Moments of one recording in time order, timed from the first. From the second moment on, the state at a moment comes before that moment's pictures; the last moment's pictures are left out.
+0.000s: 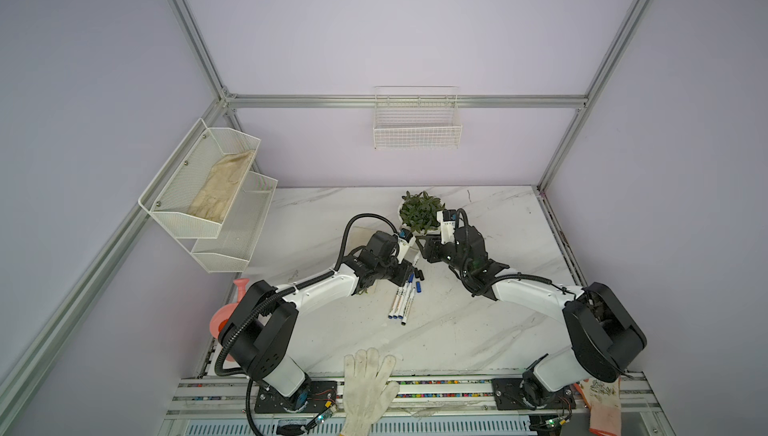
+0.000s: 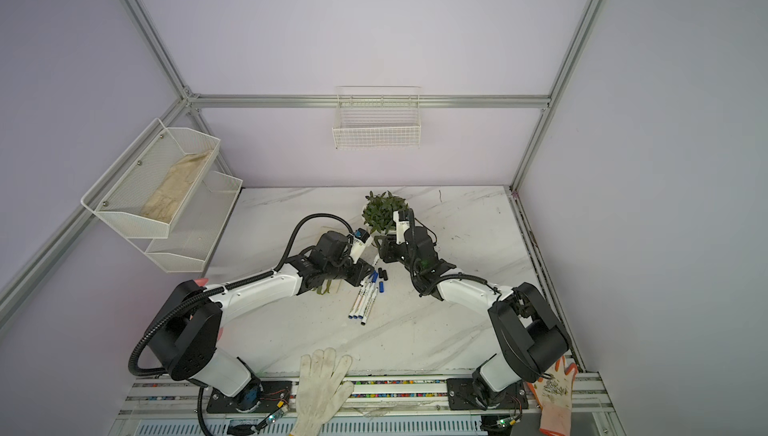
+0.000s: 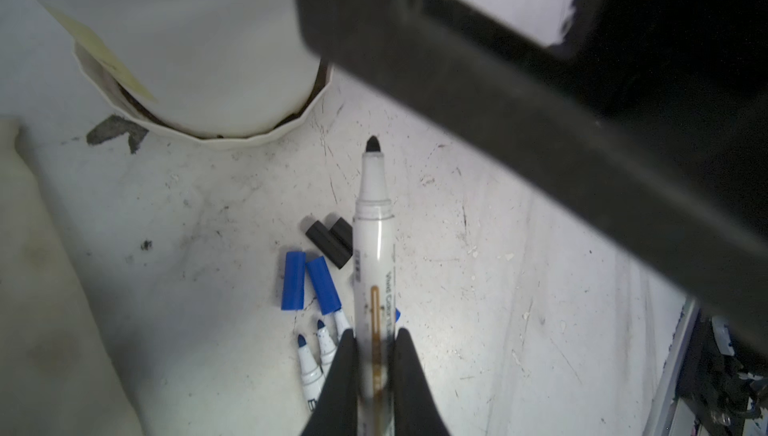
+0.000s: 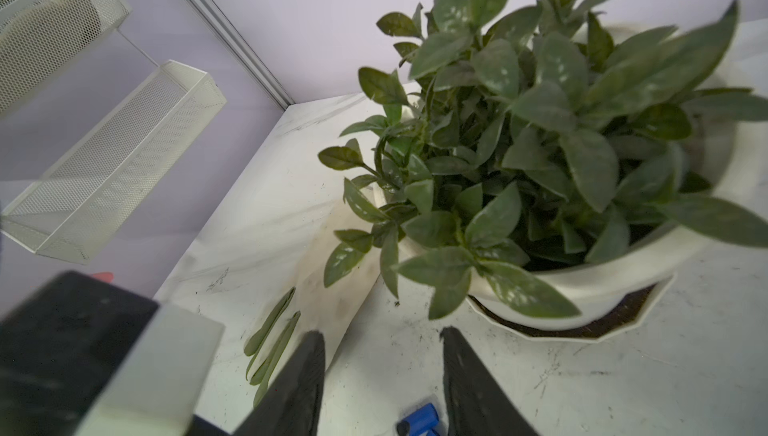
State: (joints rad) left arm -0.66 1.57 0.99 -0.13 0.23 -0.18; right arm 0.60 1.55 0.82 0.39 -0.12 0.51
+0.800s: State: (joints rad) left arm -0.66 1.53 0.97 -0.03 0.20 -0.20; right arm 0.60 1.58 0.86 0.37 -0.35 0.47
